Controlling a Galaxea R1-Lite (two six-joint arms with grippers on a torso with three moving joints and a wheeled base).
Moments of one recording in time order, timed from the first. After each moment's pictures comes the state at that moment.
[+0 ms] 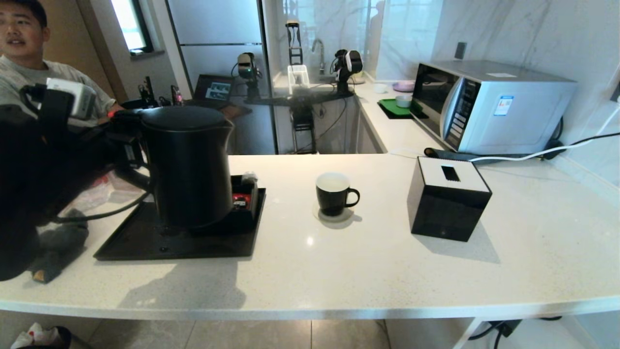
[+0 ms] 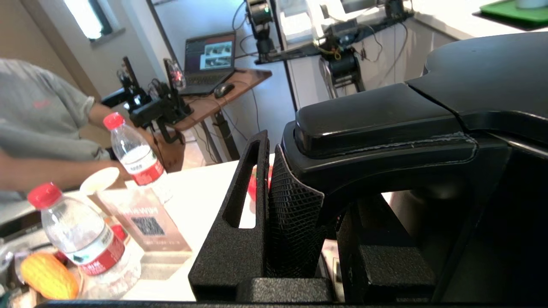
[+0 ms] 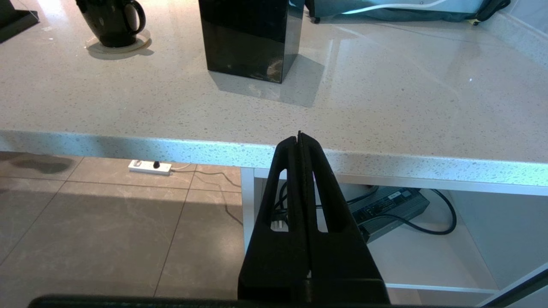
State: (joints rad) left arm 0.08 1.63 -0.73 -1.07 -0.08 0.17; right arm 0.00 0.00 0.00 0.00 0.03 -0.06
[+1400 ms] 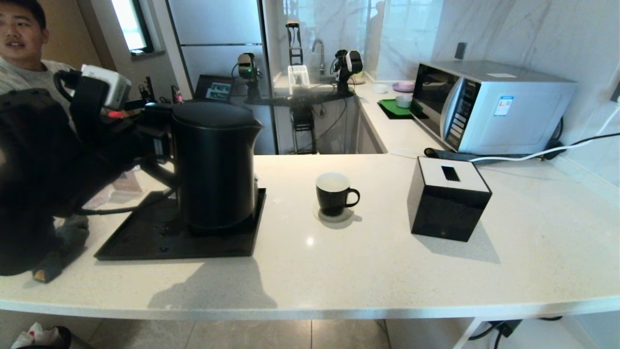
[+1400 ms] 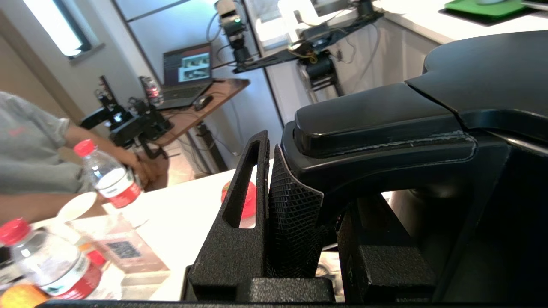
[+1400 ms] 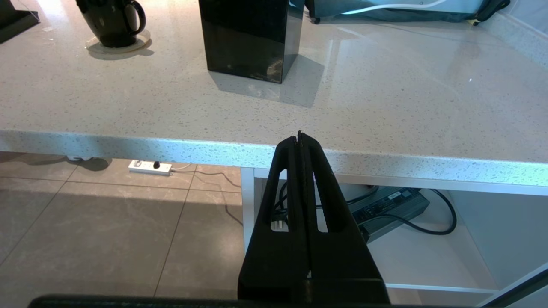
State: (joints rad) left arm -0.09 1.60 -0.79 -0.96 0.01 0.24; right arm 0.00 0.00 0.00 0.00 0.03 -0.06
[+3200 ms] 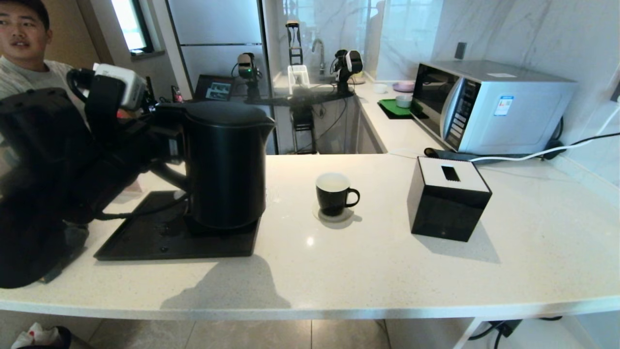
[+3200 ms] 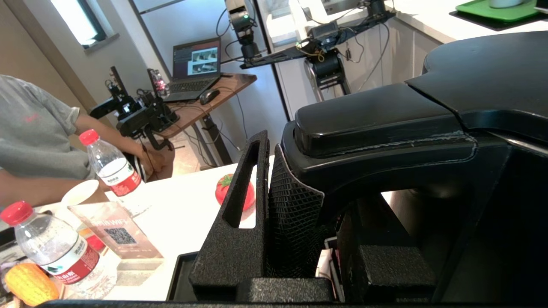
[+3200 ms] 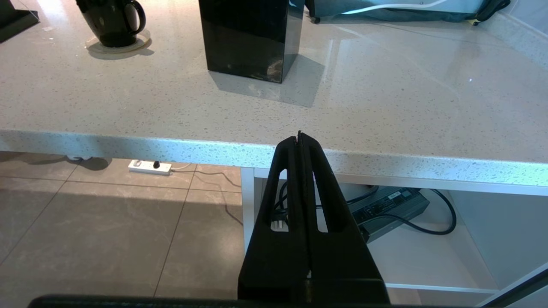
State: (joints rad) left arm -0.21 1.58 -0.77 -0.95 0.18 0.24; right arm 0.00 0.00 0.00 0.00 0.03 -0.06
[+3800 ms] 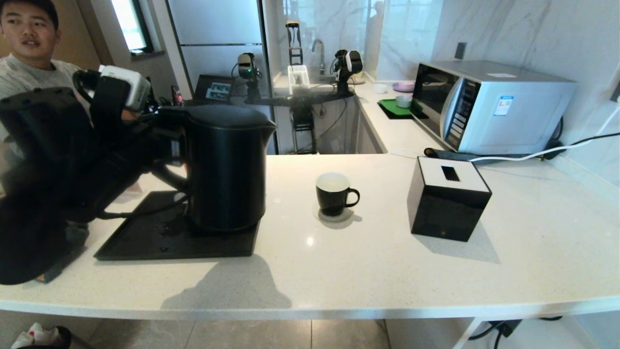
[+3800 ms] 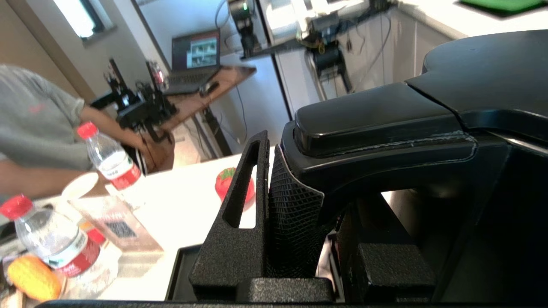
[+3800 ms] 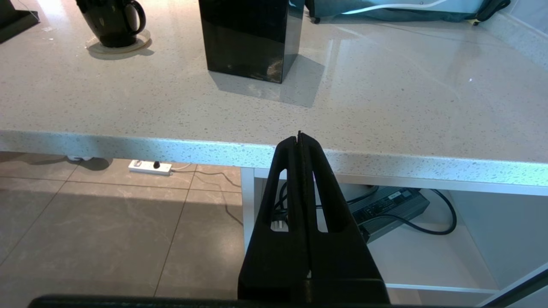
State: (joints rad) left arm -0.21 1.58 -0.79 -0.89 0.20 0.24; right arm 0.00 0.00 0.00 0.00 0.03 -0.06
